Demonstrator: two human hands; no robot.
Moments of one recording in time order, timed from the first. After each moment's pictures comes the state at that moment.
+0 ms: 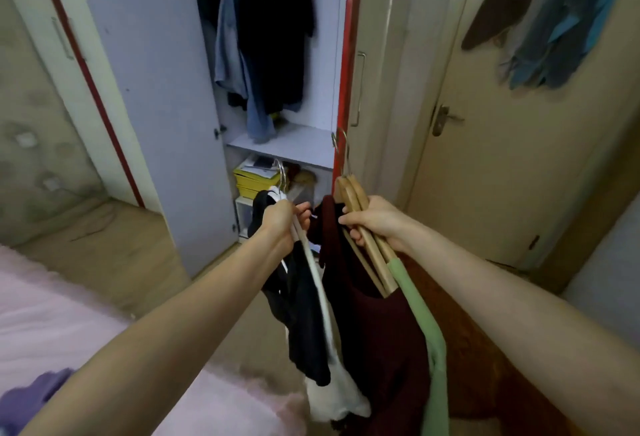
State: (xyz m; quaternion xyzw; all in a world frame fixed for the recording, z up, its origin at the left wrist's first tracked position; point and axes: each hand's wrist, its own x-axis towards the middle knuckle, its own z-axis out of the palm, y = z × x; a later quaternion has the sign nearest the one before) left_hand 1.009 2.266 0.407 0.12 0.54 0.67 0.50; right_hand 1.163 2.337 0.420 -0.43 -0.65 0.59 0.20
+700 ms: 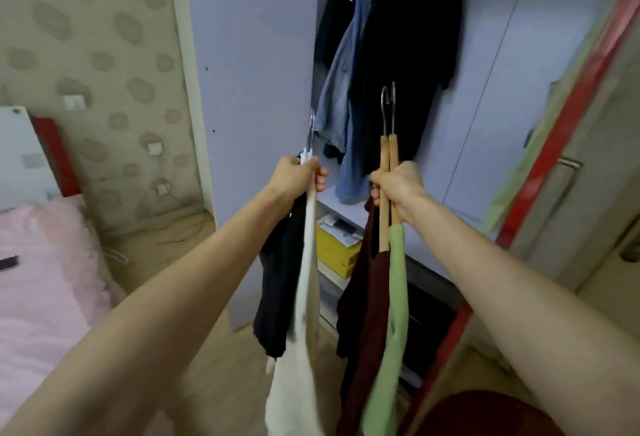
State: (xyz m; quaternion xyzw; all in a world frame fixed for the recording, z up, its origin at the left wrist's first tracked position) left_hand 0.727 2.536 0.504 0.24 0.63 0.71 0.21; right_hand 0.821 2.680 0.499 -0.35 -0.69 0.55 0.31
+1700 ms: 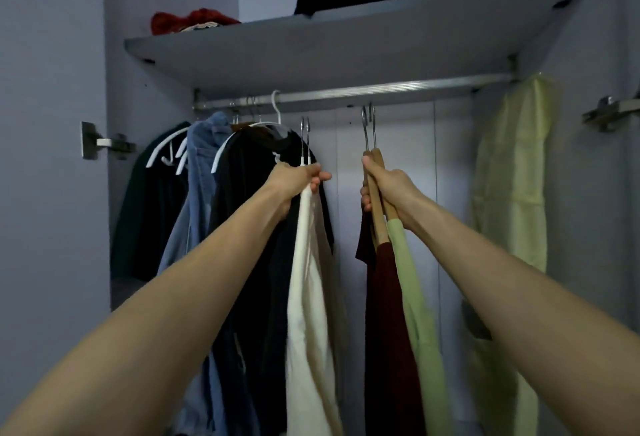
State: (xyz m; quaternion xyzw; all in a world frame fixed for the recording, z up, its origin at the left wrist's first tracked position) left_hand 0.481 3.020 0.764 0.51 0.44 0.68 0.30; right_hand 0.639 3.076 0.748 -0.29 -0.61 0.46 0.58
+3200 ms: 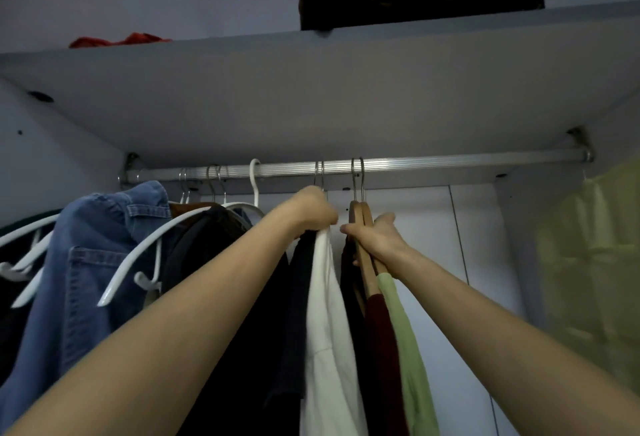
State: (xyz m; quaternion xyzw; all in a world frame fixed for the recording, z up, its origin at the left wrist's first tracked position) left_hand 0.431 3.250 0.911 0.68 0.59 0.42 -0.08; right_hand 0.557 3.329 0.866 -0.38 -0.66 0.26 0.59
